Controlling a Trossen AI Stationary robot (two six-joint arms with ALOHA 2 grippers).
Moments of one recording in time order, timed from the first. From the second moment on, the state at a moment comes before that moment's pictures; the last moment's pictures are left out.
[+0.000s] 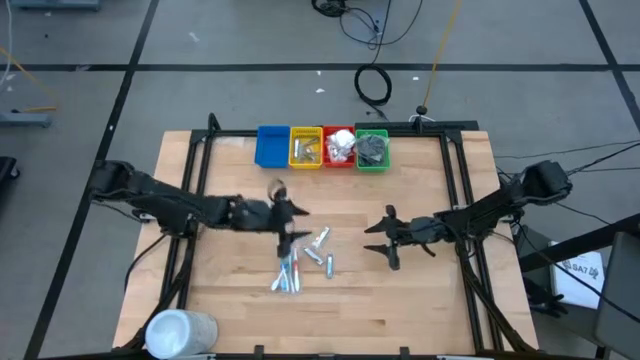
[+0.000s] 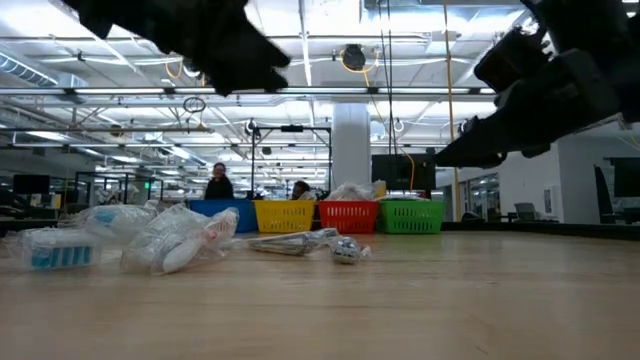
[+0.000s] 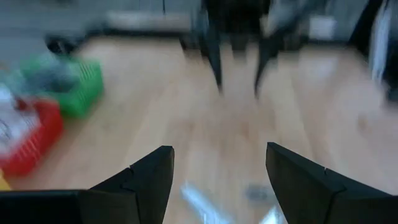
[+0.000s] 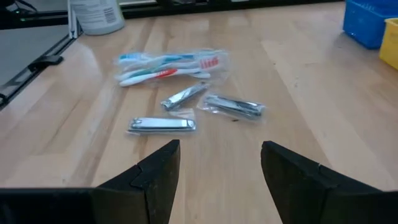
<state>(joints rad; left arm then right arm) -0.18 1.36 0.72 0.23 -0.23 -0.11 0.27 1.33 0.25 0.73 0.23 0.19</state>
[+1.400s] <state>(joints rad) -0.10 0.98 0.20 0.74 -0.20 -0.45 0.24 1.01 0.33 0.32 0.21 0.11</state>
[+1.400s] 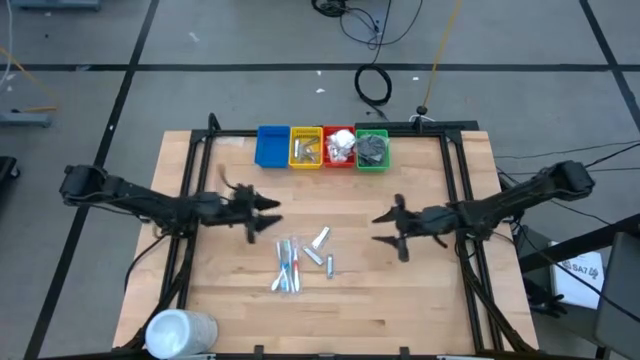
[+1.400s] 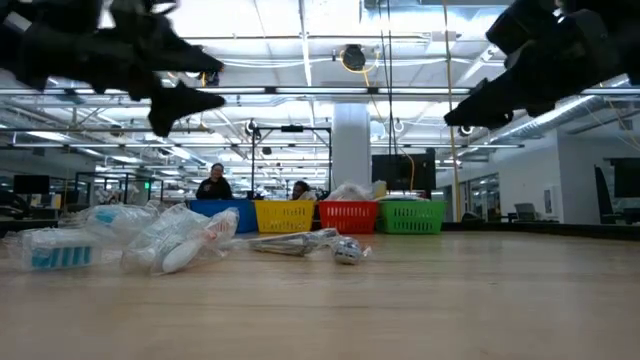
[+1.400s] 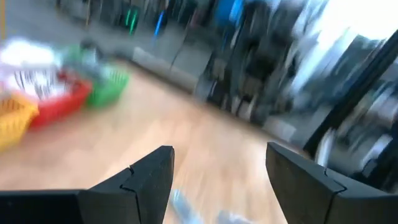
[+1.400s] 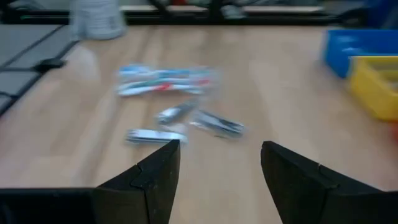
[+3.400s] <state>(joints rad) -0.15 2.01 1.23 -0.43 -0.30 -0.78 0.25 0.76 0.27 0.27 0.24 -0.04</state>
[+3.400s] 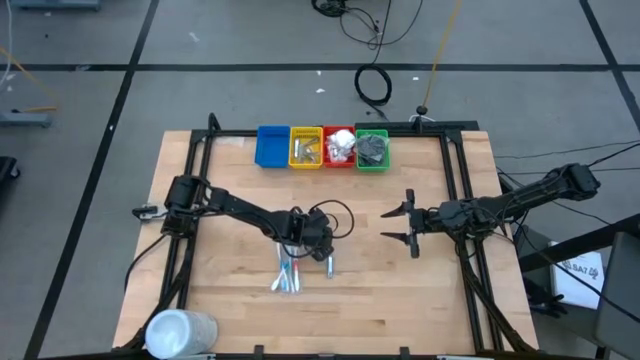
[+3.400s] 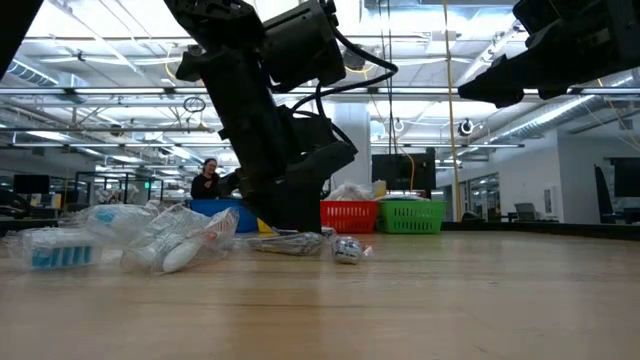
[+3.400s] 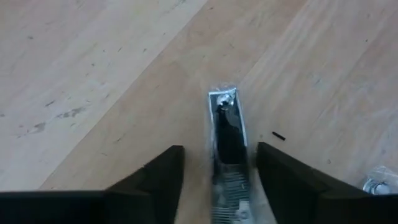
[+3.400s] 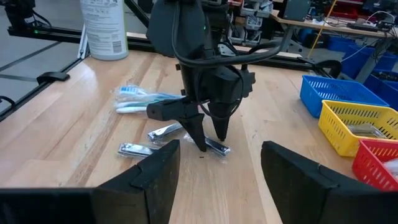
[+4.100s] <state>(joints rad) -0.14 1.97 1.22 -0.39 -0.26 -0.67 0.25 0.76 0.26 0.26 0.24 -0.02</state>
